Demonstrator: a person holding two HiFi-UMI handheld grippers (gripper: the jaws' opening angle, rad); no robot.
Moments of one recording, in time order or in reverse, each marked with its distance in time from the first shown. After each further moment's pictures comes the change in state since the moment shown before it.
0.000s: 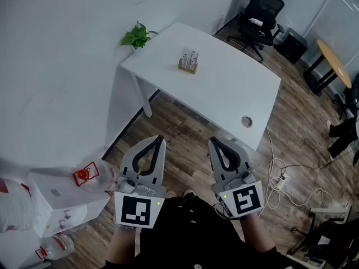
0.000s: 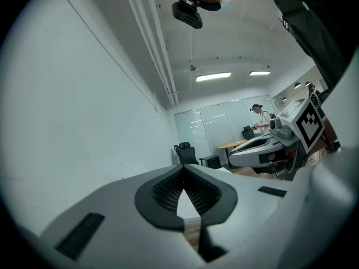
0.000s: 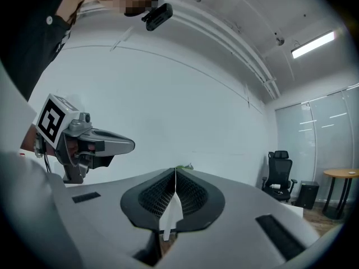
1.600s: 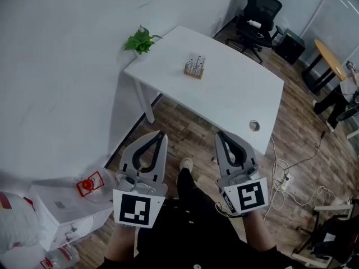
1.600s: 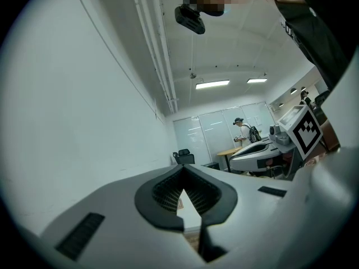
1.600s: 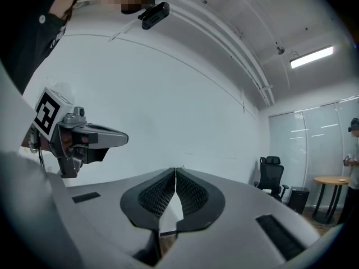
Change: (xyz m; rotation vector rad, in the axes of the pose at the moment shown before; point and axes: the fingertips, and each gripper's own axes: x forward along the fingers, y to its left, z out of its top) left arm 0.010 0.059 -0.004 0.011 -0.100 -0.028; right arm 0.052 0.000 0.007 -0.034 -0.030 -0.113
